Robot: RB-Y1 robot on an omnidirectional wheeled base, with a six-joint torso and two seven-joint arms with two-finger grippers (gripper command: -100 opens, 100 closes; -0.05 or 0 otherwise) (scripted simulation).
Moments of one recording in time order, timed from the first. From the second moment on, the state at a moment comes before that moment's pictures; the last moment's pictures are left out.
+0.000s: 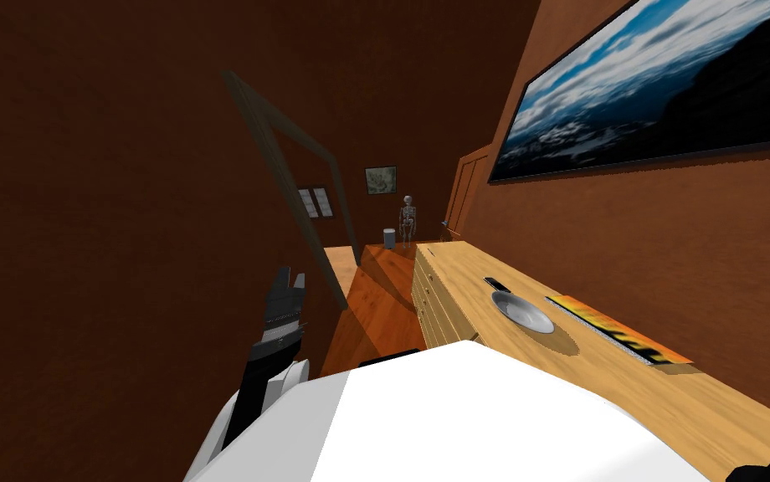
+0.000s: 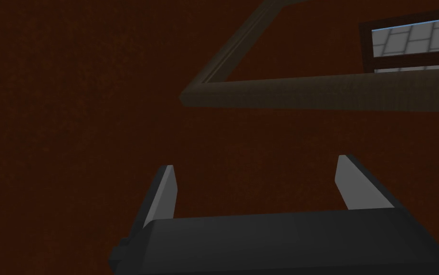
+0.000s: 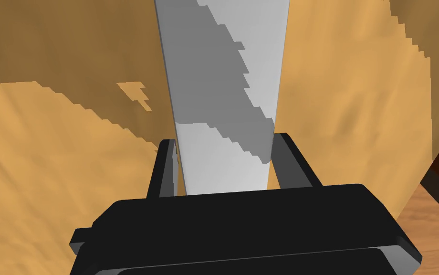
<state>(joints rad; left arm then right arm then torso) 0.54 0.03 0.05 -2.26 -0.09 -0.46 -0.01 1.85 -1.05 -0.23 -1.77 0.83 -0.38 -0.14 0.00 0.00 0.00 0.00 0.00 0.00</state>
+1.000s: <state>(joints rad) 0.54 0.03 0.05 -2.26 -0.09 -0.46 -0.01 1.99 -1.03 -0.34 -1.78 0.84 -0.42 -0.14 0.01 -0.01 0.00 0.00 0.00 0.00</state>
